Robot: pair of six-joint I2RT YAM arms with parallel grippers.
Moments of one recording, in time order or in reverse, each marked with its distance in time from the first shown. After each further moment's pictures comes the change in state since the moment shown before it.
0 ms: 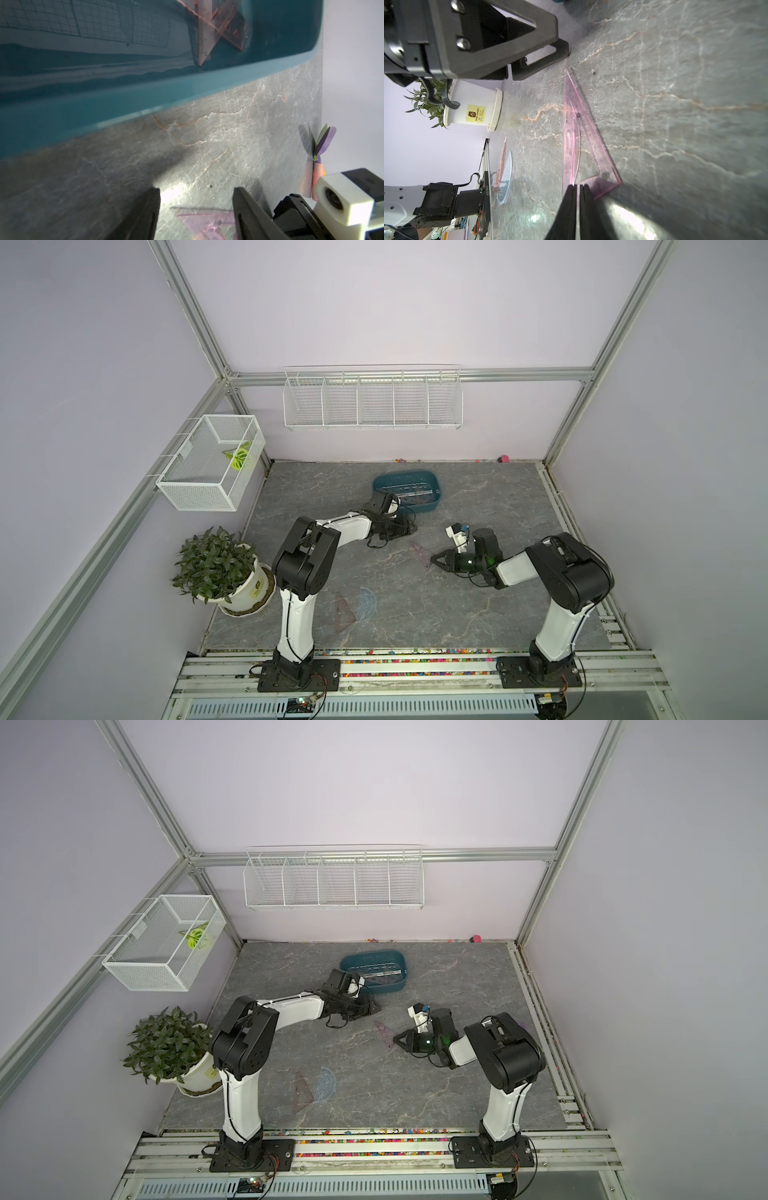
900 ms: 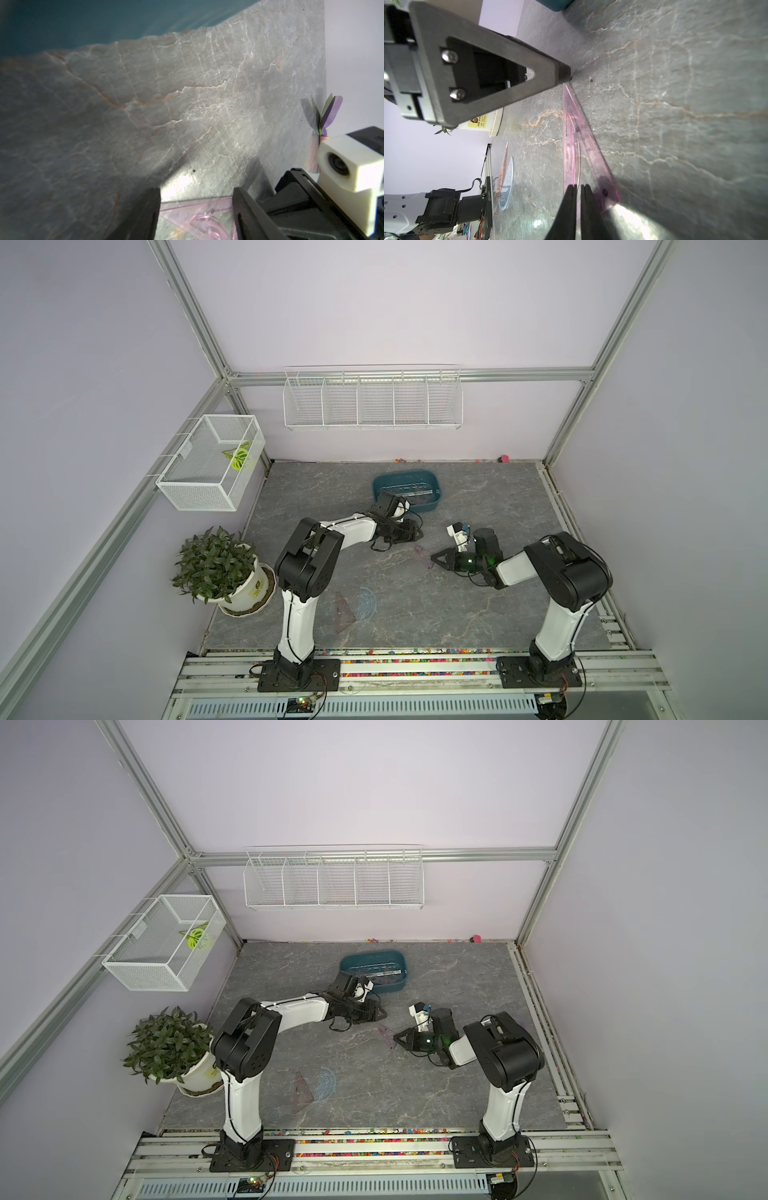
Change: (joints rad) left arm -0.047 -0.005 -0.001 -0.045 0.034 0.083; right arm -0.003 0.014 -0.001 0.045 0.007 0.035
